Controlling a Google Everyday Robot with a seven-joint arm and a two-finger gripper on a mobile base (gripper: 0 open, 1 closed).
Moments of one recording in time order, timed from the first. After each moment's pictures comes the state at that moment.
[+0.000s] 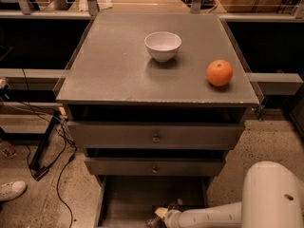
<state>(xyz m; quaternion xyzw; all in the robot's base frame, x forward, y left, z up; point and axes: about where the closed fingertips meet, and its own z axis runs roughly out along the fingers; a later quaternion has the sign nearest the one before) 0.438 -0.069 0.166 0.31 0.91 0.25 0.13</state>
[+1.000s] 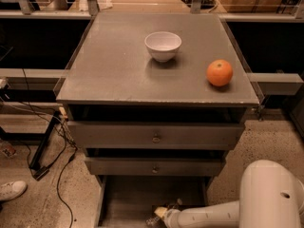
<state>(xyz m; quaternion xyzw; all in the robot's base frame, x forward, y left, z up) 0.440 -0.068 0.163 0.31 0.91 0.24 0.12</state>
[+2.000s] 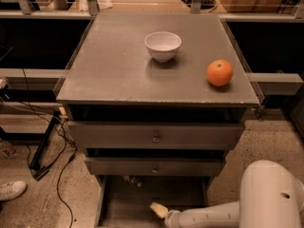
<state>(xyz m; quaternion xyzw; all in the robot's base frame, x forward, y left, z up) 0.440 -0.068 0.163 0.31 0.91 0.24 0.12</state>
